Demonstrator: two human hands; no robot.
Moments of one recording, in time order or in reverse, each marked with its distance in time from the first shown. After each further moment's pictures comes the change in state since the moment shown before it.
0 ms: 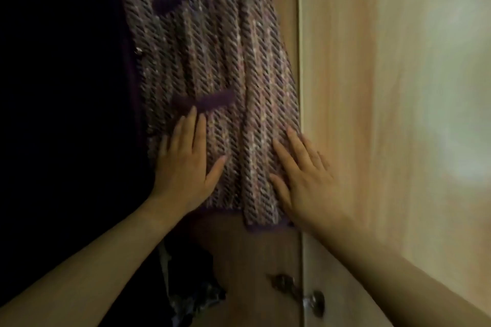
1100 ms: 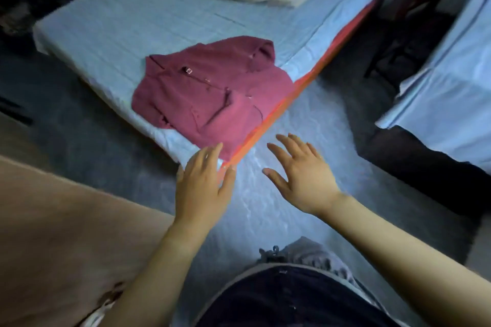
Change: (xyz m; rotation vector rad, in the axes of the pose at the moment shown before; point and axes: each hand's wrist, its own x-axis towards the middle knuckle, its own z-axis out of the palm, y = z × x) left_hand -0.464 0.624 -0.134 -1.097 -0.940 0.869; right_hand -0.665 0.111 -0.464 -0.477 -0.582 1.304
